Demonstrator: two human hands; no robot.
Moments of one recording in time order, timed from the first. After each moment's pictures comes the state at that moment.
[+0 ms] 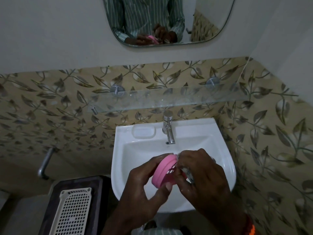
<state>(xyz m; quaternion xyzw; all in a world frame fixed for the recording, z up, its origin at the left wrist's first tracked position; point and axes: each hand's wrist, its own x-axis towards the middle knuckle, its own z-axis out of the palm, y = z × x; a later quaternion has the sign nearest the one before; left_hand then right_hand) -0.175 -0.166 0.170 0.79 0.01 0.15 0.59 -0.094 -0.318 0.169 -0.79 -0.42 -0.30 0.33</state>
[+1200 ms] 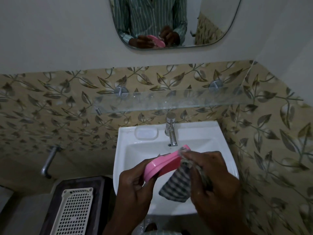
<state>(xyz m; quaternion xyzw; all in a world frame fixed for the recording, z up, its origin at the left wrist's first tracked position) -0.178 -0.158 0.164 0.77 0.04 0.27 0.58 -0.111 -0.327 0.196 -0.79 -0.34 -0.22 0.46</state>
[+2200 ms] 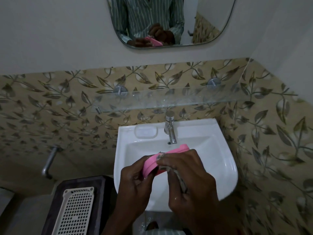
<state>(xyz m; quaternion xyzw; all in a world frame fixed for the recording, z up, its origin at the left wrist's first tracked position) -0.176 -0.158 0.168 0.78 0.05 0.28 0.56 -0.130 -0.298 0.197 -0.78 -0.38 -0.19 0.46</state>
